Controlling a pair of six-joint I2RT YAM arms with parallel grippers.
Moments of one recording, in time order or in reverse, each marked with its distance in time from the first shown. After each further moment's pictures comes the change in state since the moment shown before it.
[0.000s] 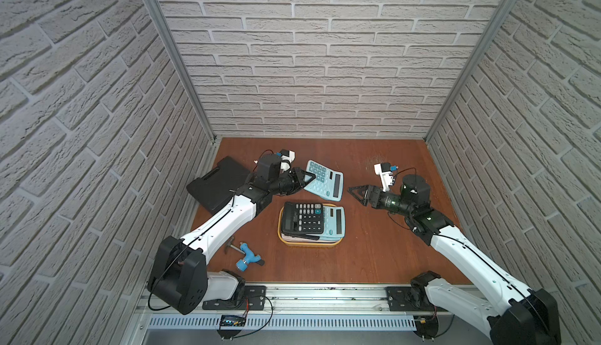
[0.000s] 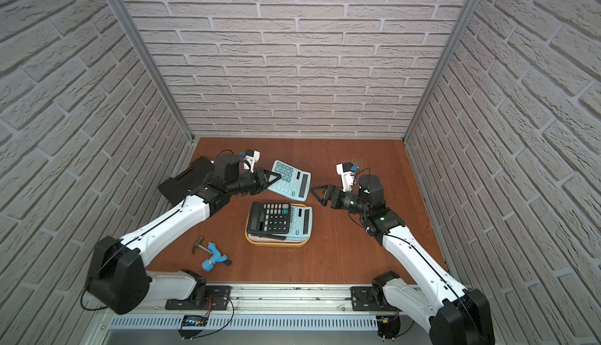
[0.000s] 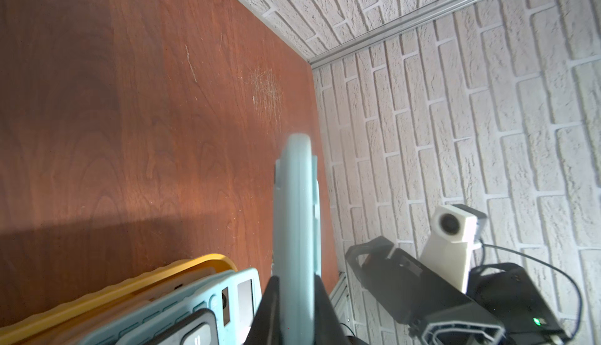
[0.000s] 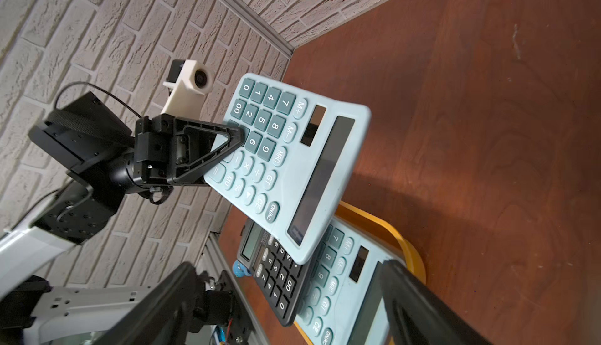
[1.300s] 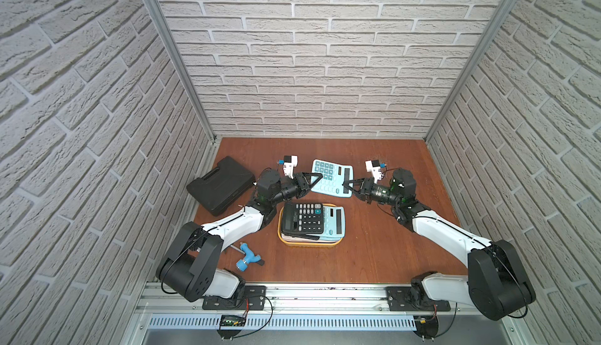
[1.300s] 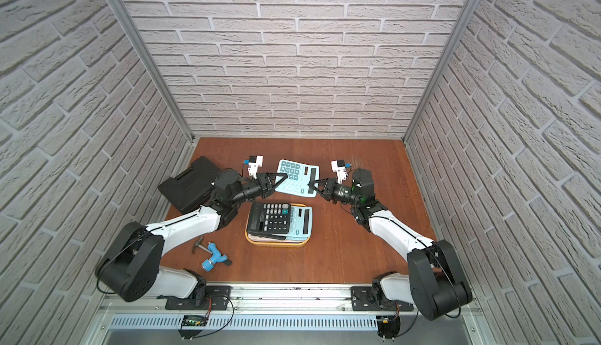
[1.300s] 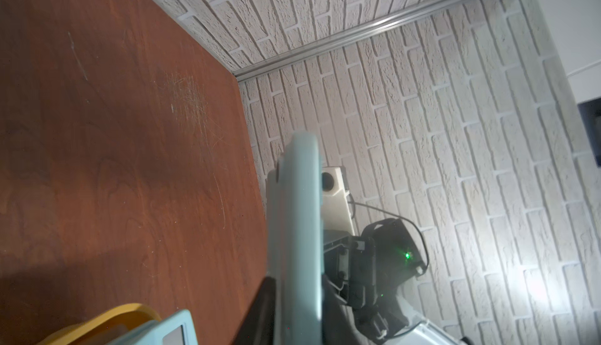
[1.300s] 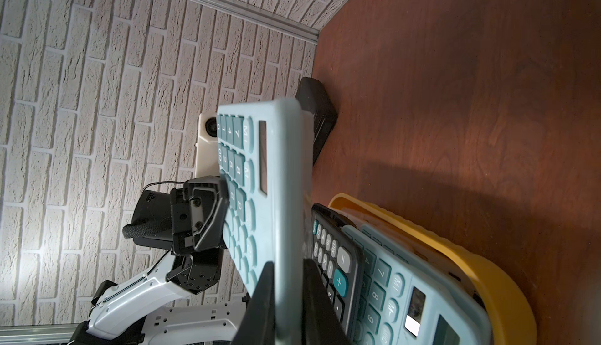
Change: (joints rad) left arm -0.036 0.093 -0.235 0.688 0.052 -0.272; right arm -0.038 0.274 -0.026 0.418 -0.155 0.371
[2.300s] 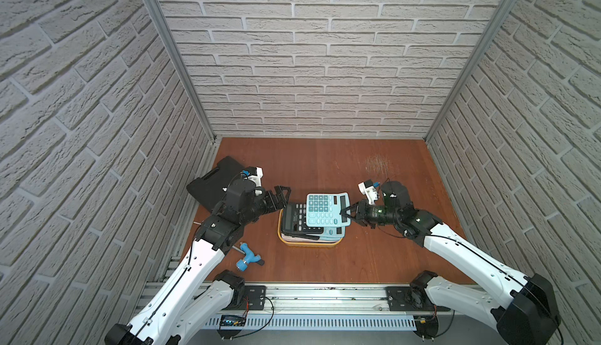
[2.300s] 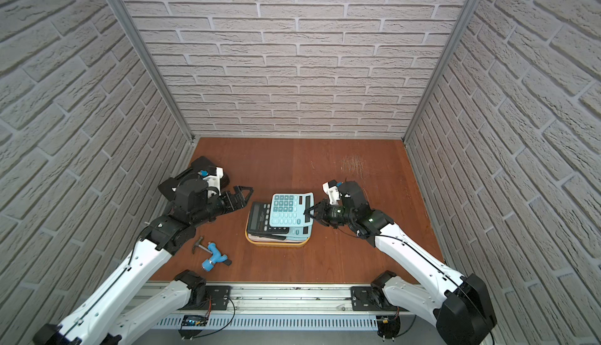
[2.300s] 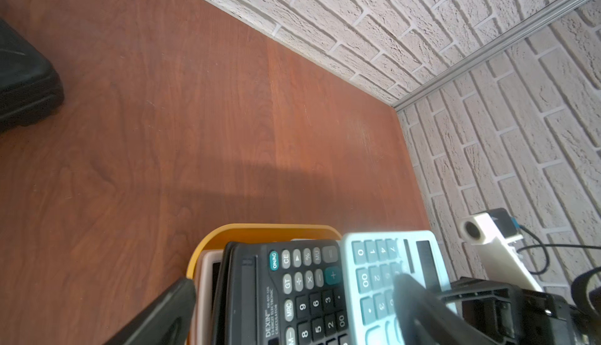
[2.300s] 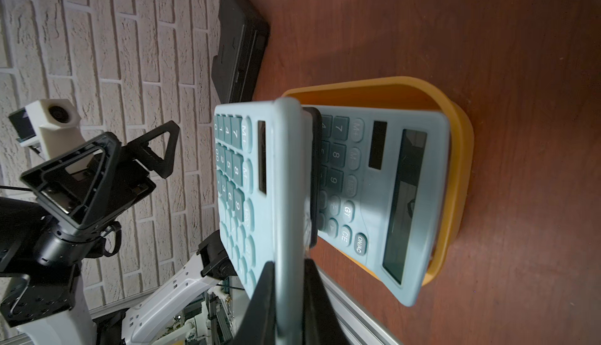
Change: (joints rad) left arm 0.069 -0.608 0.119 -1.200 -0.475 0.570; right arm 0.257 -0.247 0.062 -0.707 0.264 -0.131
